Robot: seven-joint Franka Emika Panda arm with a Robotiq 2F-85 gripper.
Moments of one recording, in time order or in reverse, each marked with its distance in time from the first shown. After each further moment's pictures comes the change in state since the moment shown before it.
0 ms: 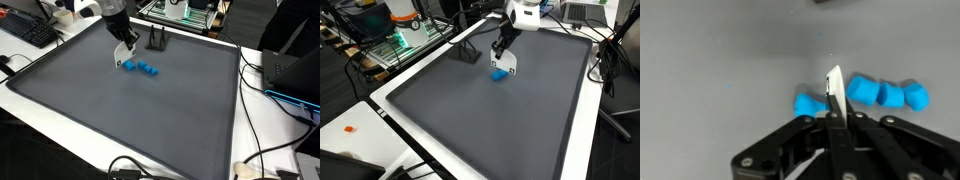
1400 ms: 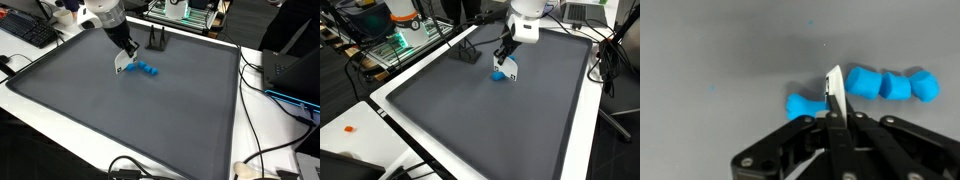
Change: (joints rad) arm 0.002 0.073 -0.004 0.036 0.030 0.034 0.043
